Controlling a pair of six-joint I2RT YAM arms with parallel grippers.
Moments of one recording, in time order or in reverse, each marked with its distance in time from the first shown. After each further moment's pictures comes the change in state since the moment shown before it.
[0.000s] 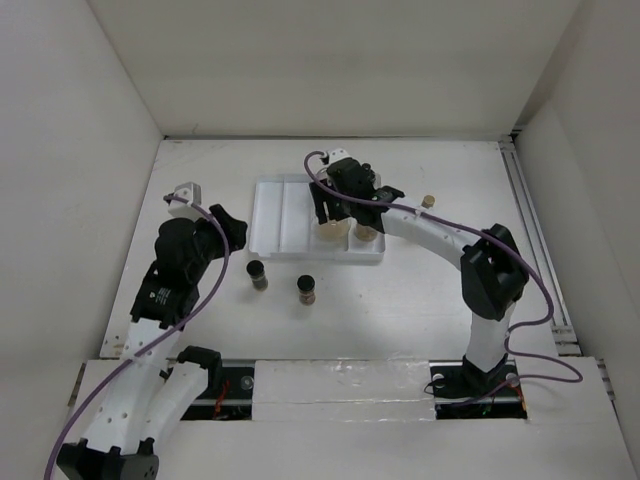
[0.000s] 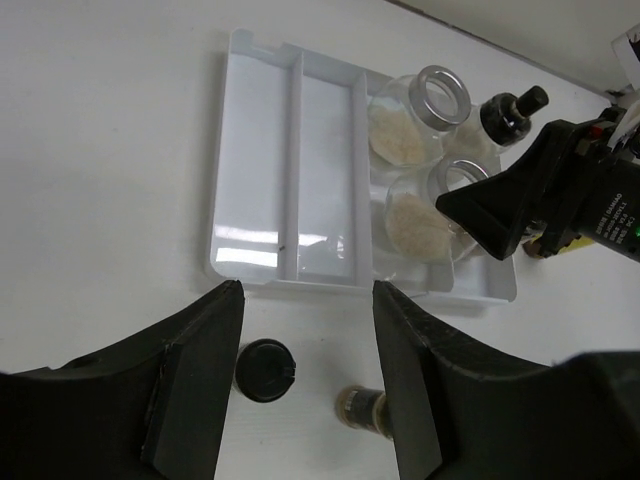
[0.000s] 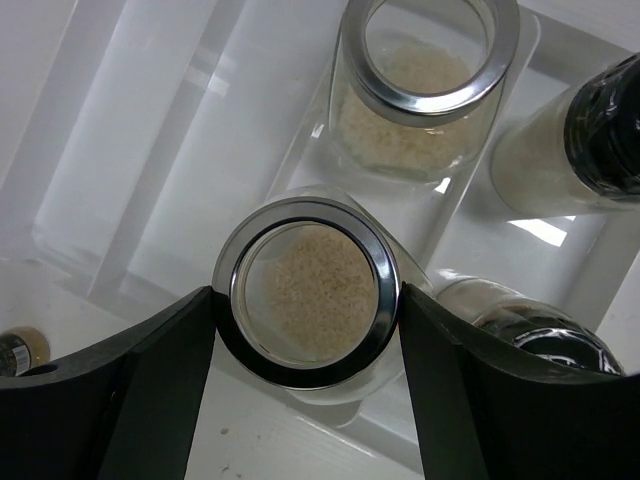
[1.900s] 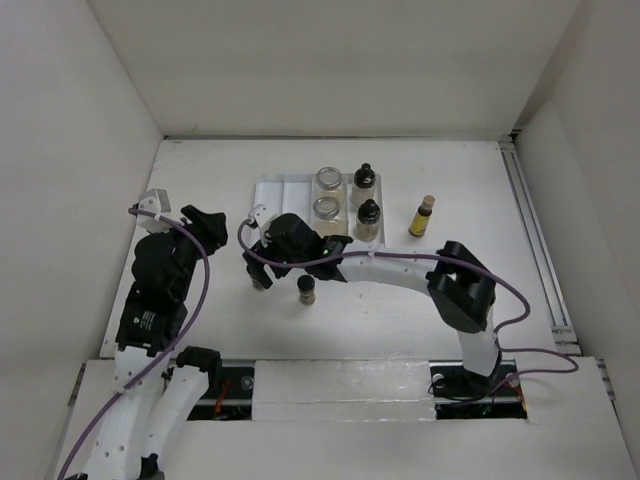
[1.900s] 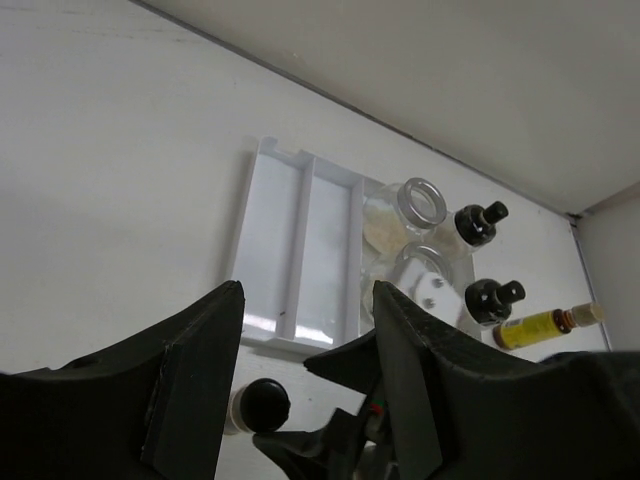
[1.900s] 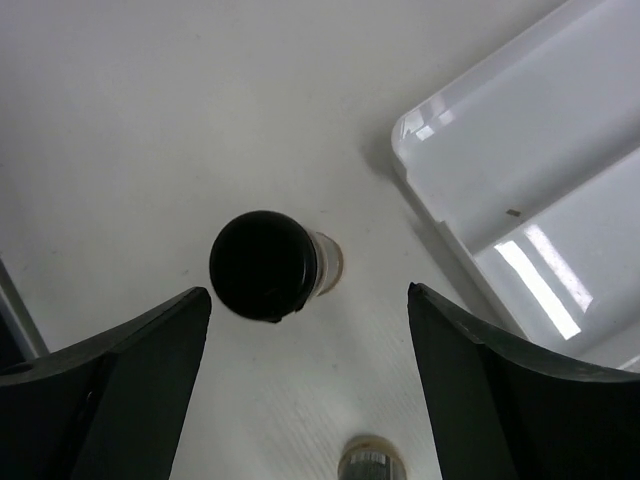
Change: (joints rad) left arm 0.039 -0.120 0.032 -0.006 -0.114 -0.055; right arm 0.344 0.086 -0.036 0.213 -0.203 -0.076
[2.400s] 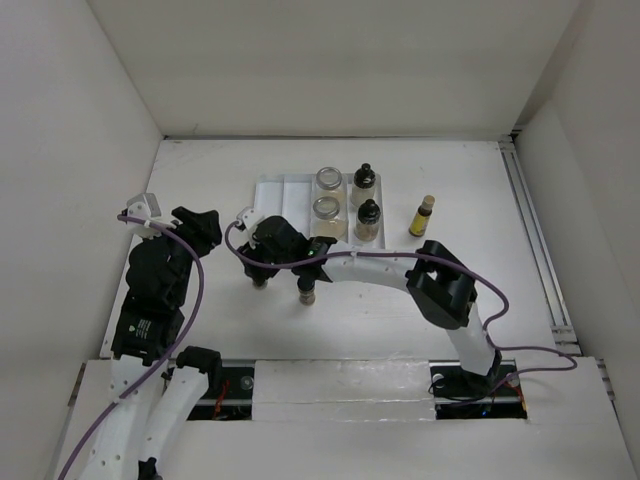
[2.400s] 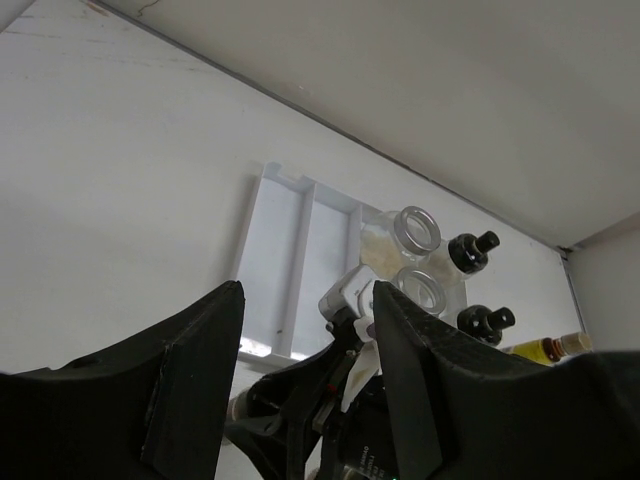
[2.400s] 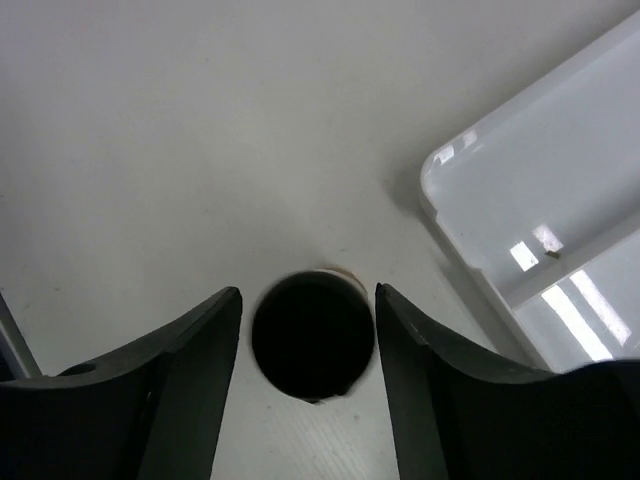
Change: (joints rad) left arm -0.021 -0.039 0.019 0.002 -0.083 -0.026; right arm 0.016 0.132 0.113 0.006 0.008 0.012
